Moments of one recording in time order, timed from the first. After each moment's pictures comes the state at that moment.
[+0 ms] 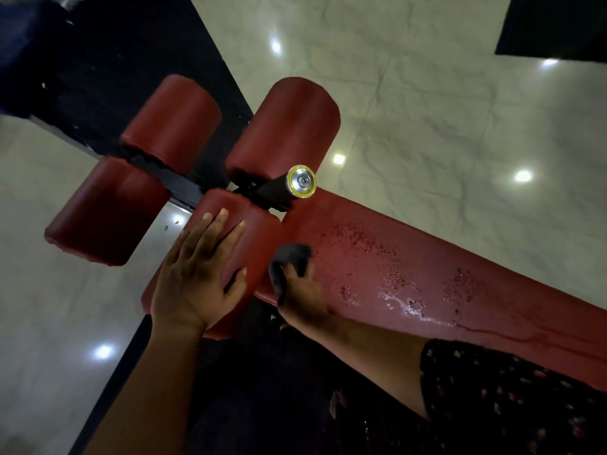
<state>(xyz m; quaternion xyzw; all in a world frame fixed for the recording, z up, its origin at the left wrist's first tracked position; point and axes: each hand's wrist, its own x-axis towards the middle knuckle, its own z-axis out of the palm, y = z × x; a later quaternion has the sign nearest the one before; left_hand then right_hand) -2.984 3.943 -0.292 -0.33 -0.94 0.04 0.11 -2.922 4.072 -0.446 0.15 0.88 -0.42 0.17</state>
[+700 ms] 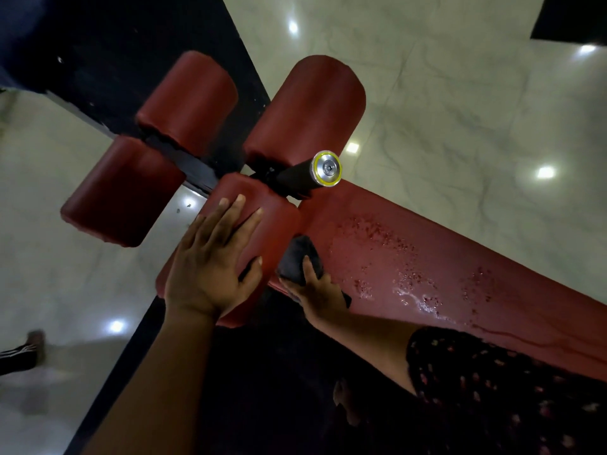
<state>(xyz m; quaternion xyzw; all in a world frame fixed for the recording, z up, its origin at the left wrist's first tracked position) -2.987 3.939 -0.295 -0.33 -0.94 0.03 0.09 -2.911 4.079 -0.484 -0.07 0.96 -0.15 0.22</state>
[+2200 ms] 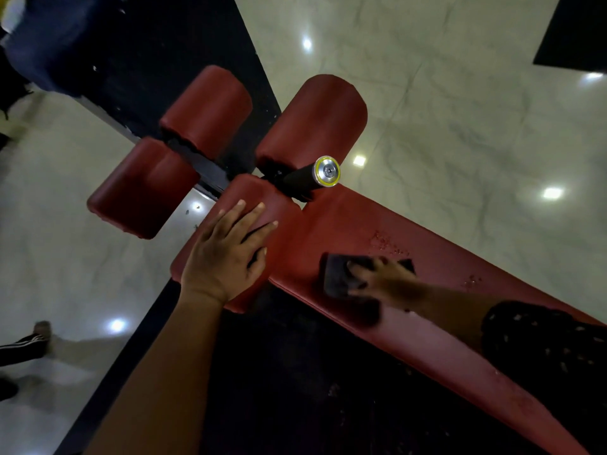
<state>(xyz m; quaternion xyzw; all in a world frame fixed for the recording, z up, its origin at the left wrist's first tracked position) -2.983 3.941 -0.300 -0.39 -0.91 0.05 0.15 -2.890 4.240 -0.492 -0.31 0.93 0.05 0.18</state>
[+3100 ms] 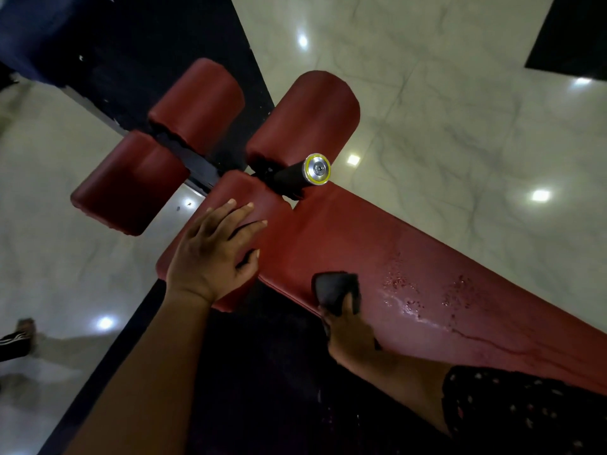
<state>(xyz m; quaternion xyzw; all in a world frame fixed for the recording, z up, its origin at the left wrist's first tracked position) -2.983 3.941 -0.301 -0.38 -0.92 0.02 0.14 -2.819 4.120 -0.502 0.04 0.94 -0.15 0.31</state>
